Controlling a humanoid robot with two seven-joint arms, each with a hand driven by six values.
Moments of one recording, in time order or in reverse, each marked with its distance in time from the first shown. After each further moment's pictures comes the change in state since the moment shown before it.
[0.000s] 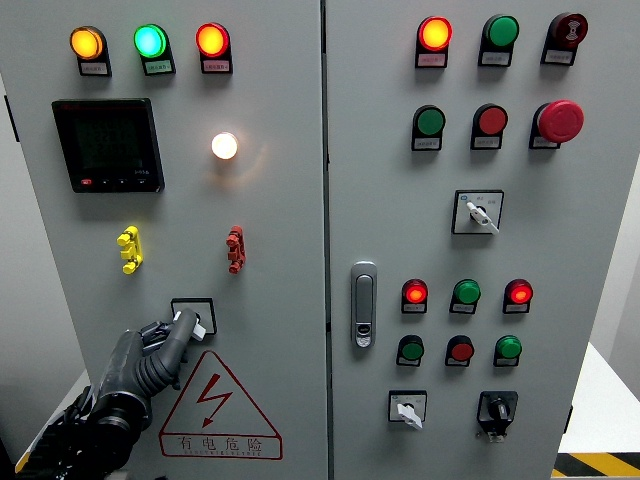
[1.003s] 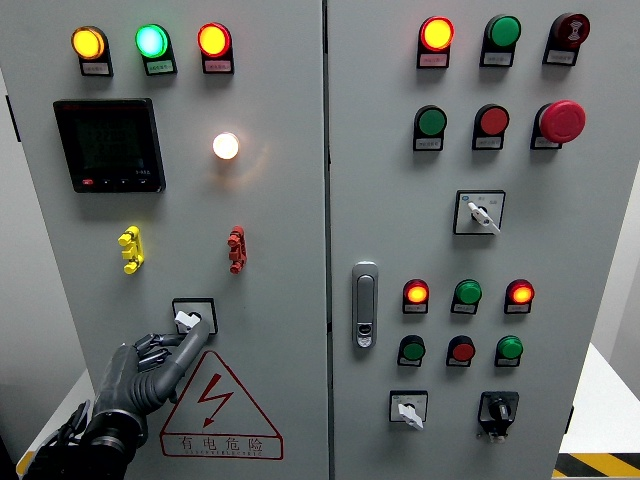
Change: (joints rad) left arm 0.078 -0.007 -0.003 -0.049 -0.003 -0.005 -0.043; right arm 0.000 0.001 0.000 0.000 0.000 0.001 0.000
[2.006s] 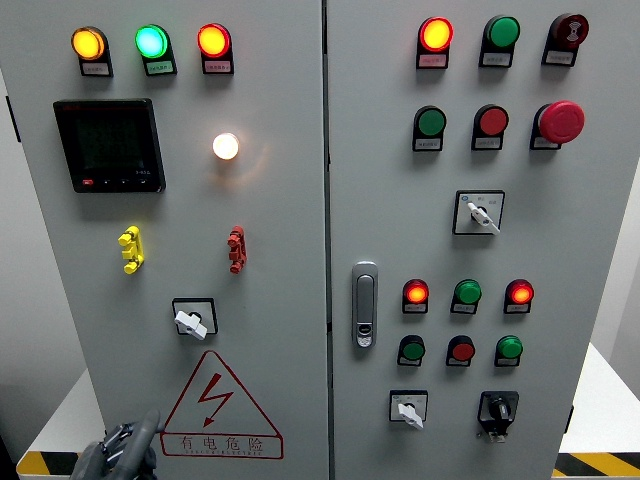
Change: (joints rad) left arm 0.399 0.076 0.023 -0.038 -0.363 -0.021 -0.397; right arm 0.000 0.000 0.000 0.000 0.000 0.000 0.000
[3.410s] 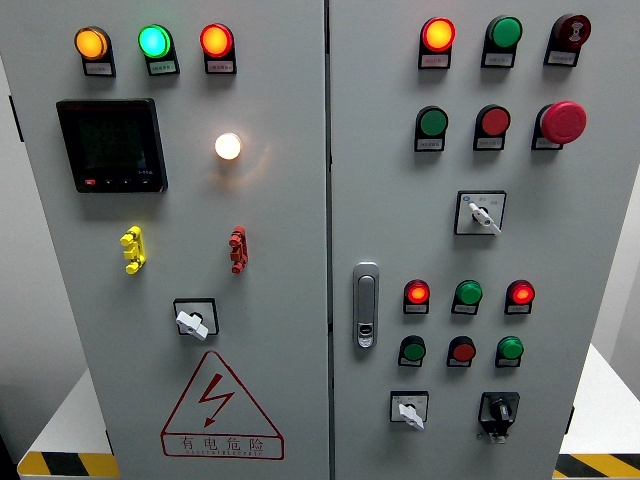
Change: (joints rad) left arm 0.118 -0.014 1.106 1.686 -1.070 -0.733 -0.615; right arm 0.000 -0.001 0.000 0.000 0.000 0.000 0.000
